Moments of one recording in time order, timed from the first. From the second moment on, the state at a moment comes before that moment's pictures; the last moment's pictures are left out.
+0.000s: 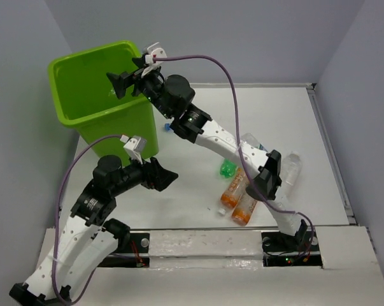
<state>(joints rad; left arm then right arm) -0.43 0.53 0.66 -0.44 0.43 -0.48 1.00 2.30 2.52 0.23 0.18 0.01</state>
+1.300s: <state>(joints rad) -0.93 1.97 1.41 -0.18 -0.13 -0.38 0.62 0.69 0.72 -0.38 0.51 0.53</state>
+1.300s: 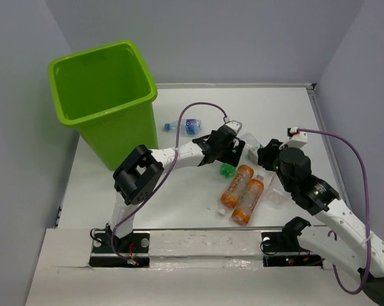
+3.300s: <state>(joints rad) -0.12 1.24 1.42 -0.29 -0.37 -0.43 0.26 1.86 1.38 -0.52 0.14 -0.08</state>
